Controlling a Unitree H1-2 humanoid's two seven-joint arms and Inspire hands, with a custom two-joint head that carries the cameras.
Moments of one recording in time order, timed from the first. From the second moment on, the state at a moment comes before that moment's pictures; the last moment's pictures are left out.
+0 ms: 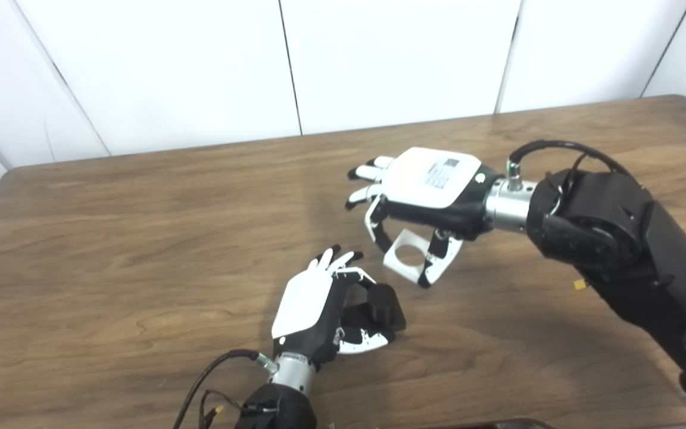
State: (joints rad) left arm 0.04 0.00 -0.48 -0.29 0.92 0.34 -0.14; right arm -0.61 -0.50 0.42 -0.51 -0.71 0.03 0.93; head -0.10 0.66
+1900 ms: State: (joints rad) left arm 0.04 -0.01 -0.49 -0.28 0.93 0.35 -0.13; right arm -0.54 -0.40 0.46 -0.48 -0.74 -0.01 0.96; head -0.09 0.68
